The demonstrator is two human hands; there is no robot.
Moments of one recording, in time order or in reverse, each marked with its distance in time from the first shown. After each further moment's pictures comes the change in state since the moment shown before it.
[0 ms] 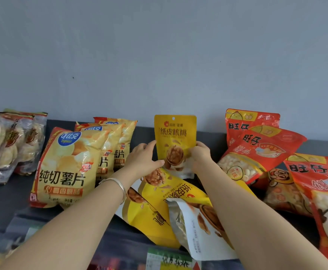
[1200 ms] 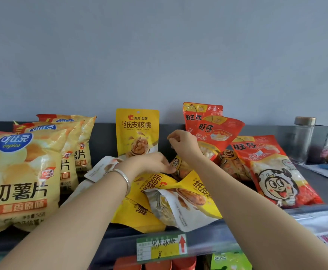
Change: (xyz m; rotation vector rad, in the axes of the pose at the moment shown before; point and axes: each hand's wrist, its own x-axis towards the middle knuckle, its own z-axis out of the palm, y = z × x) left_hand -0.008 0.072 0.014 -0.149 -0.620 0.385; right_hand -0.061 -0.022 -0.054 -0.853 0.147 -0.536
